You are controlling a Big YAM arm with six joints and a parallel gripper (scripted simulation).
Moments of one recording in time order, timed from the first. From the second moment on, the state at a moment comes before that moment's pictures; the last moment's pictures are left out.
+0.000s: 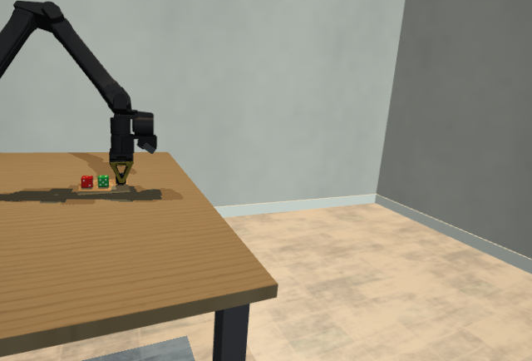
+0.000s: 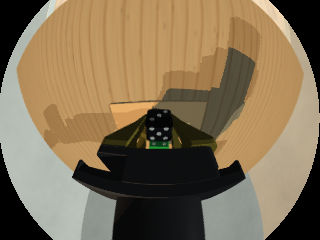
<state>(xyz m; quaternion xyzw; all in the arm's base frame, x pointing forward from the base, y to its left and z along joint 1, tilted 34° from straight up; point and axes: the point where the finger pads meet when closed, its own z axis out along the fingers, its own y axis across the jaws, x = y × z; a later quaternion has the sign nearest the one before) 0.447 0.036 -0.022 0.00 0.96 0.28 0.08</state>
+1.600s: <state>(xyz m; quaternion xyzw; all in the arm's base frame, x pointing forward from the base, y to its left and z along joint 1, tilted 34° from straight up) 0.444 0.037 -0.024 0.00 0.96 0.28 0.08</state>
